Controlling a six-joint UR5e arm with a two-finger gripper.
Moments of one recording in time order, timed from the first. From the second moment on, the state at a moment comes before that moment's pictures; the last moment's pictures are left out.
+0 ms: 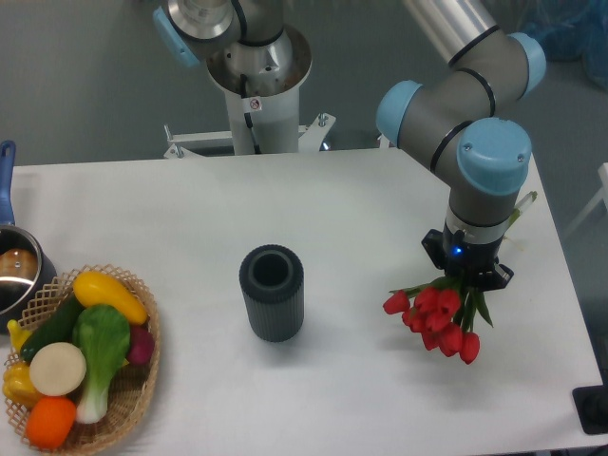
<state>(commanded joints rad) 2.66 -2.04 -1.46 -1.07 1.59 1.34</state>
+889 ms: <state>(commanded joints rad) 2.67 -1.95 -1.45 -1.08 1.38 1.33</state>
